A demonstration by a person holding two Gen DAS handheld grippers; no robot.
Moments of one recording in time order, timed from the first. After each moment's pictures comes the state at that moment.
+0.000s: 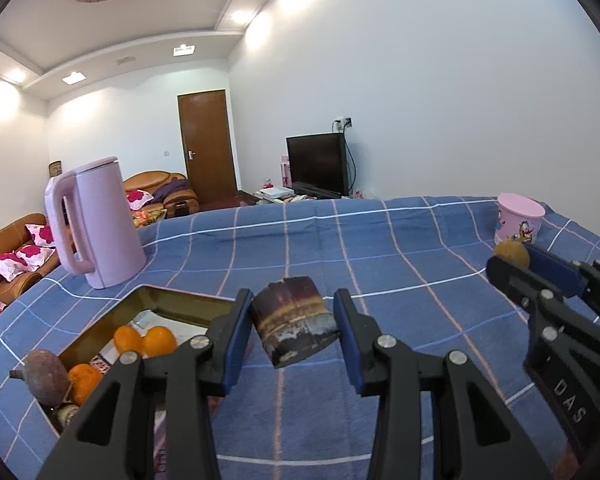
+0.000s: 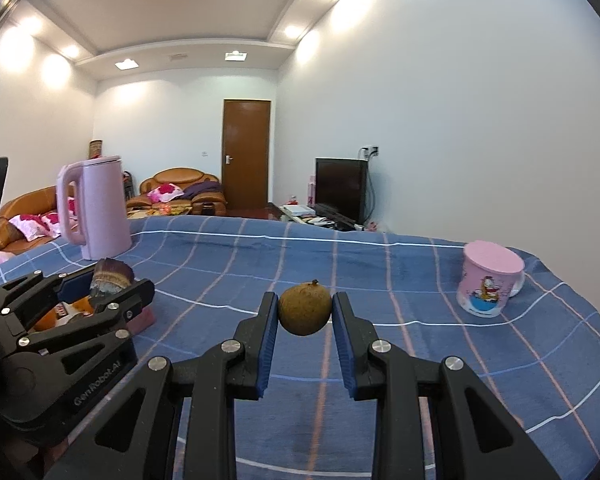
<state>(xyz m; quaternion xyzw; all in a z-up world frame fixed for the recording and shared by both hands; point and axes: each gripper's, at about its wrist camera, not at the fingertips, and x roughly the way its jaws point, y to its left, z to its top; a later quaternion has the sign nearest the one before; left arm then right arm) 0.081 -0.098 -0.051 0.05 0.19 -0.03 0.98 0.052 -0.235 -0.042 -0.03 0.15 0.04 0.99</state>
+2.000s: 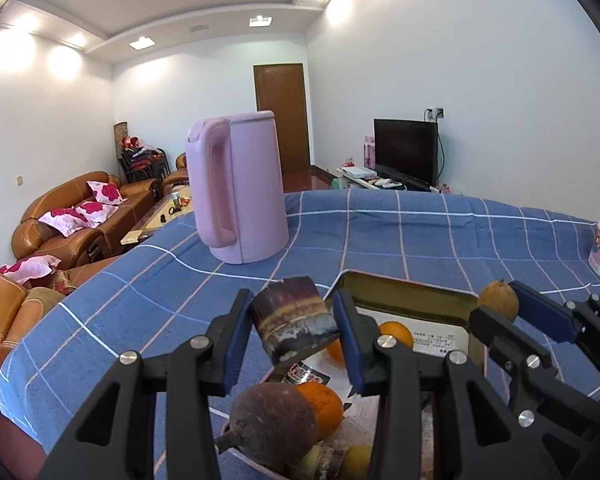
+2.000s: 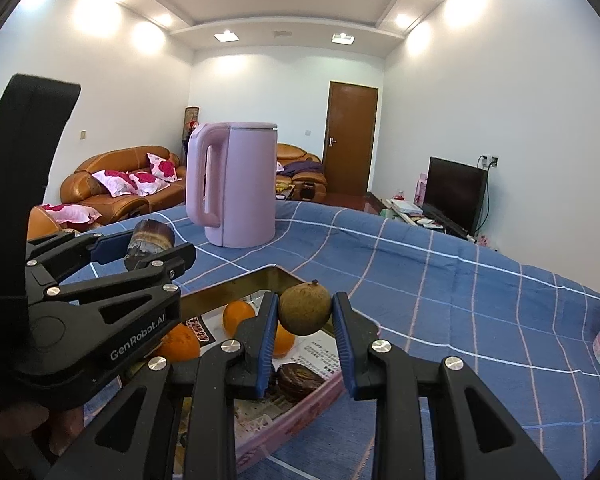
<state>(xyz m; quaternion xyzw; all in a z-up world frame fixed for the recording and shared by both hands) 0.105 0.080 -0.045 0.01 0.23 0.10 0.97 0.097 -0.038 -0.043 -0.08 0.18 0.20 0.96</state>
